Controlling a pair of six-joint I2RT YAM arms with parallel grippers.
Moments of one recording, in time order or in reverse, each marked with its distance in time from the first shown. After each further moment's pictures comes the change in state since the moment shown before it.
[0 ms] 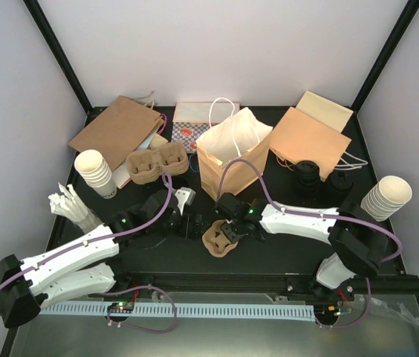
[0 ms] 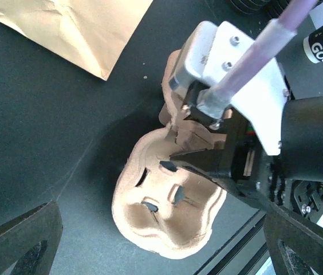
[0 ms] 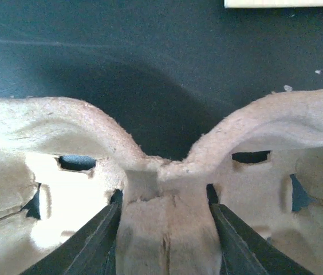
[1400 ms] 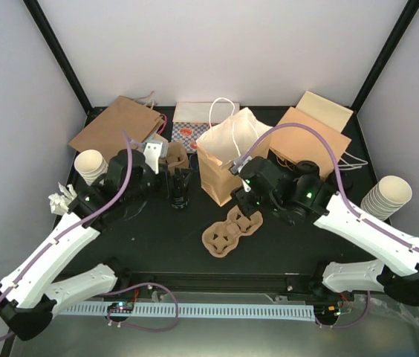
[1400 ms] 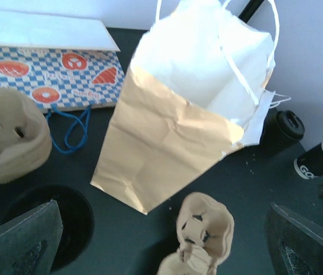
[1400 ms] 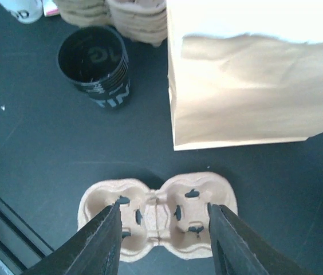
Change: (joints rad) left arm 0.242 -0.008 0.431 -0.211 -0.066 0.183; right arm -0.014 -0.360 0.422 -0.396 0.086 -0.006
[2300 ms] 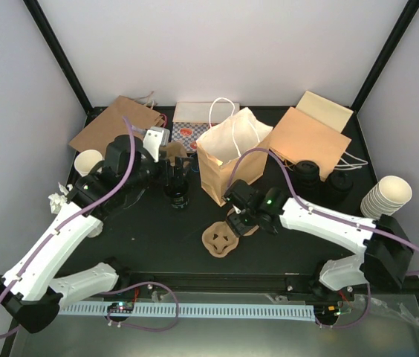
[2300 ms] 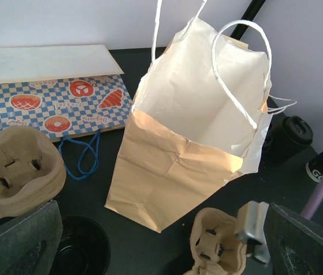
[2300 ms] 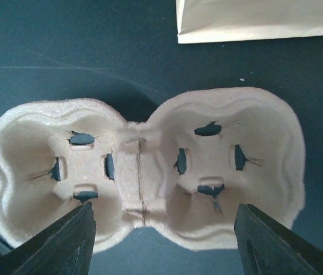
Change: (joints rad) left arm 0.068 0.100 0.150 -0.032 0.027 0.128; right arm -0.044 0.140 -0.318 0.157 -0.111 -0.017
